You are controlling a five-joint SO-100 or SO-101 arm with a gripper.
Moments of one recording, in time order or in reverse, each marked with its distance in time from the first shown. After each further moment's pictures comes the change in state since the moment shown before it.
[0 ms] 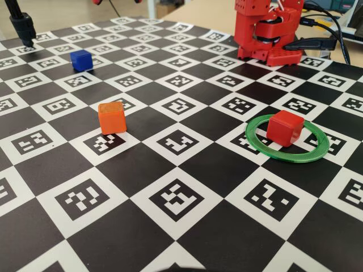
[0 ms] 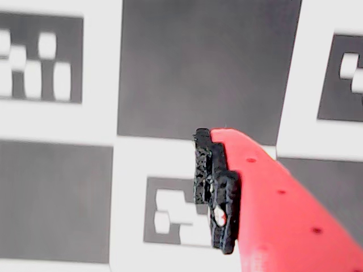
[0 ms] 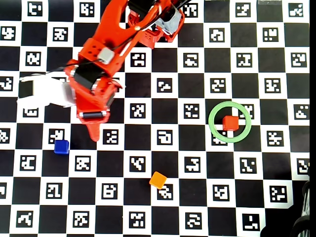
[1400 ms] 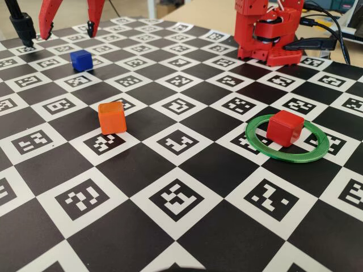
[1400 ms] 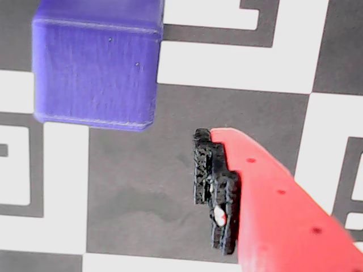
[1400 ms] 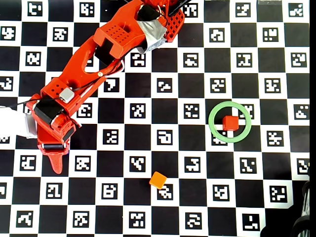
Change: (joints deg) arm 2.5 -41.0 -46.1 2.5 -2.5
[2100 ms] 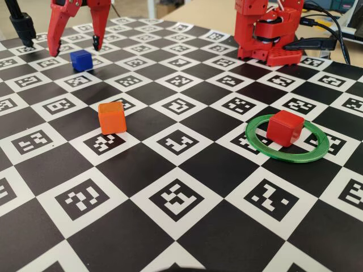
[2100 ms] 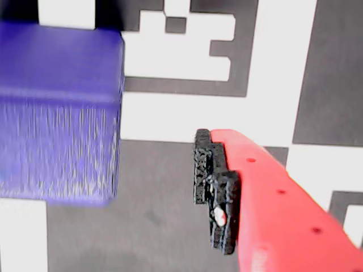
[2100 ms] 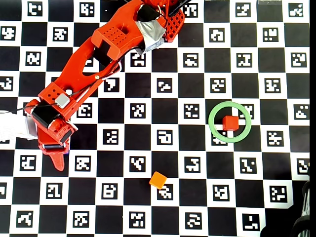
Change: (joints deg) arm 1.1 -2.9 5.2 -5.7 -0.6
